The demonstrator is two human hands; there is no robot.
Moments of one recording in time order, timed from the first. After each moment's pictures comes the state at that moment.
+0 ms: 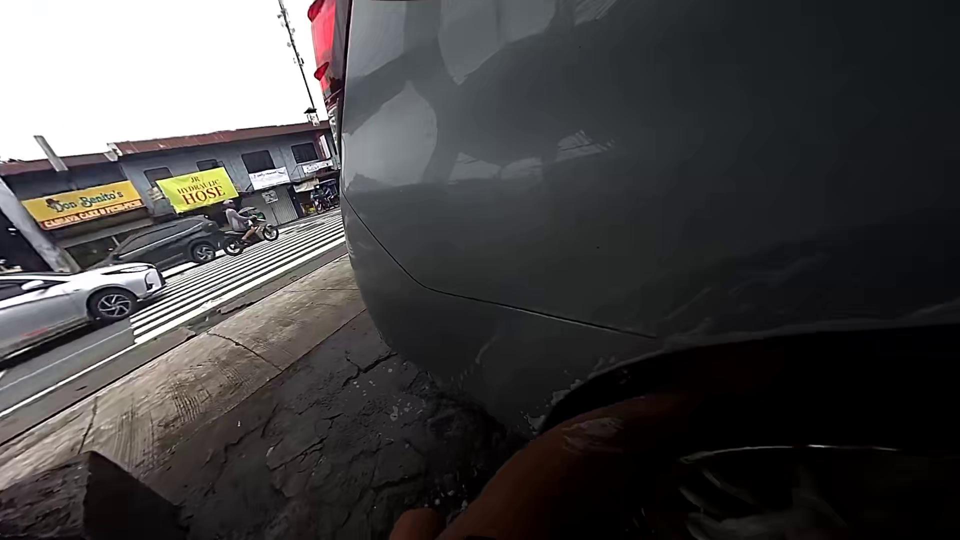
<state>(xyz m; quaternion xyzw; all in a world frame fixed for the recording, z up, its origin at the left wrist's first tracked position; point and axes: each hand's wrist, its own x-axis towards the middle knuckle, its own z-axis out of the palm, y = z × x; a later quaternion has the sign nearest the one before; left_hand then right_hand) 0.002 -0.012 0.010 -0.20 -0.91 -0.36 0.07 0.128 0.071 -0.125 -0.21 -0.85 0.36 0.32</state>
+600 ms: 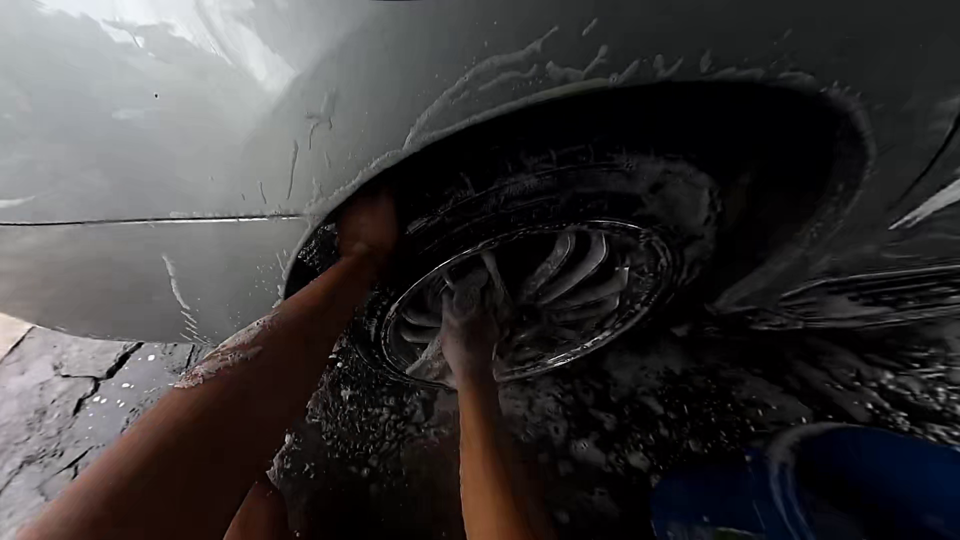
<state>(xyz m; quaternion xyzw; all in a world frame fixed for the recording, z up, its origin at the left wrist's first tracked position) 0.004 0.007 0.001 -0.21 -0.94 -0.19 0.17 0.122 0.084 -0.159 -0.31 -0.87 0.25 0.28</state>
